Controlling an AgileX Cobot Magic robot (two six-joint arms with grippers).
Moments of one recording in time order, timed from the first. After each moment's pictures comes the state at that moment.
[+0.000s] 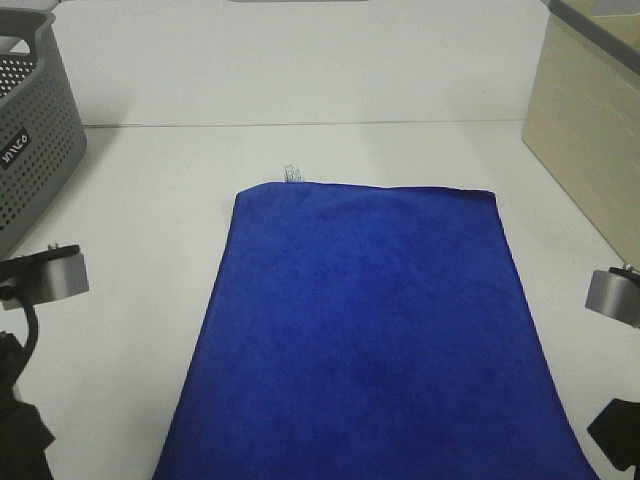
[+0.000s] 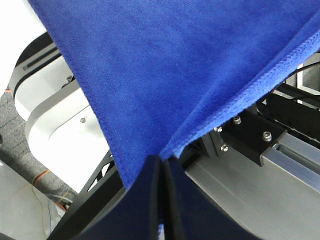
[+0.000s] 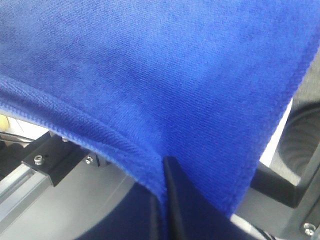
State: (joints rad) left arm -0.42 1.37 -0.66 -0.62 1.16 0.26; right arm 0.23 1.13 -0.48 0.56 1.20 -0.02
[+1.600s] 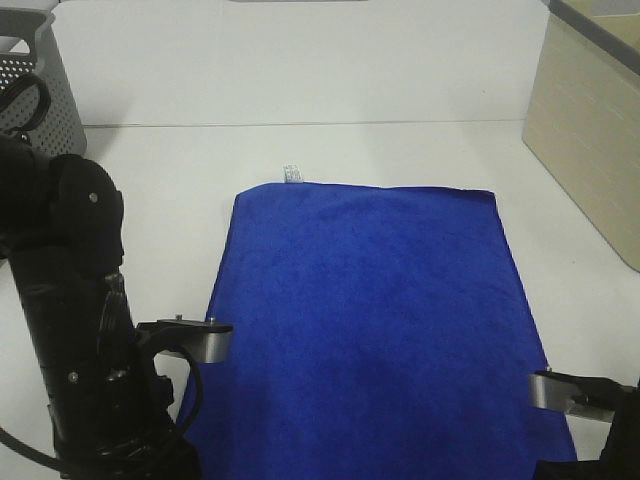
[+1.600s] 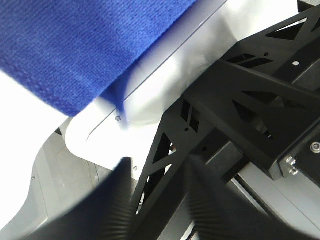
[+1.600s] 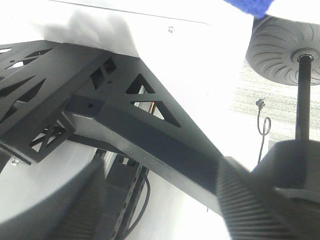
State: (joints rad) left arm -0.57 1.89 -0.86 -0.58 1.06 0.41; right arm 0.23 1.71 -0.48 0.48 1.04 -0.13
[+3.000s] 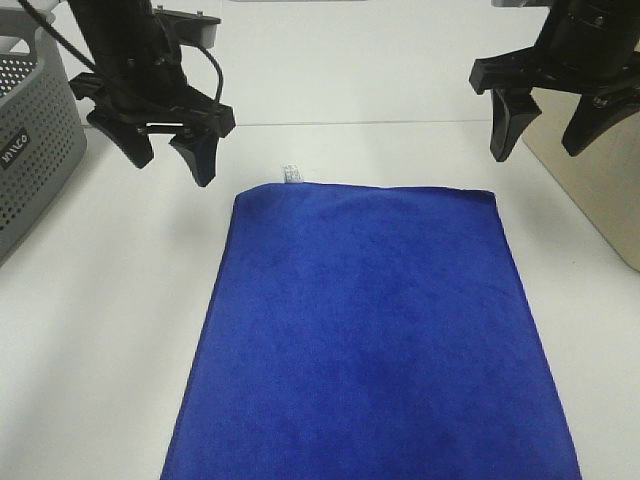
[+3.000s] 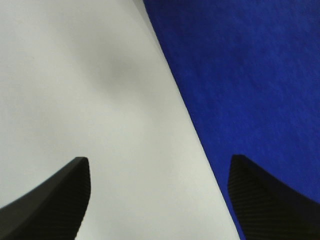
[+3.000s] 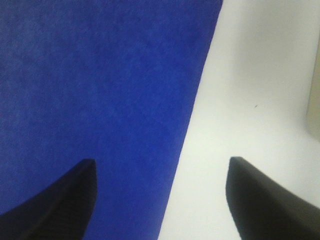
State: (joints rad) left arm -0.38 2.13 -1.84 -0.05 1.21 0.02; right arm 0.22 1.84 -1.54 0.05 1.16 0.09
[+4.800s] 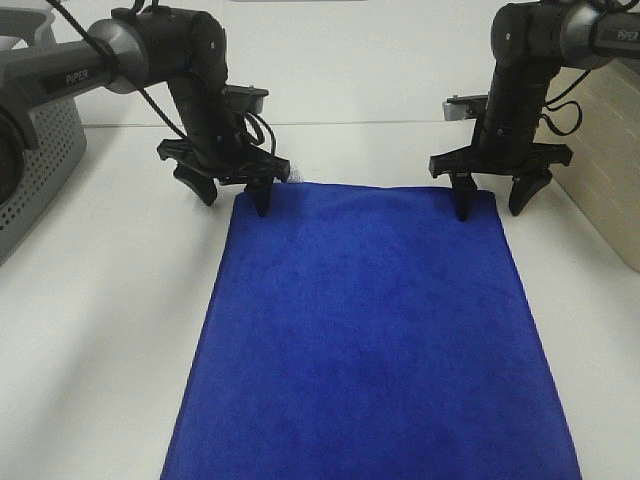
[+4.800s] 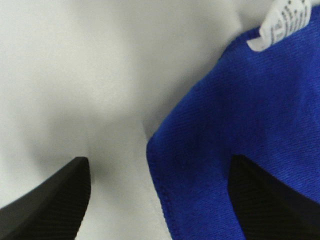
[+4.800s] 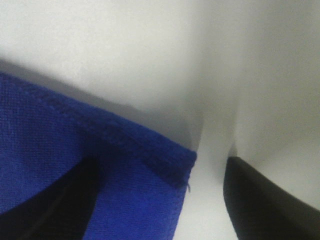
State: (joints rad) left arm -0.38 2.61 -2.29 -0.06 1.12 -0.08; right arm 0.15 2.49 -2.02 -0.01 1.15 0.09
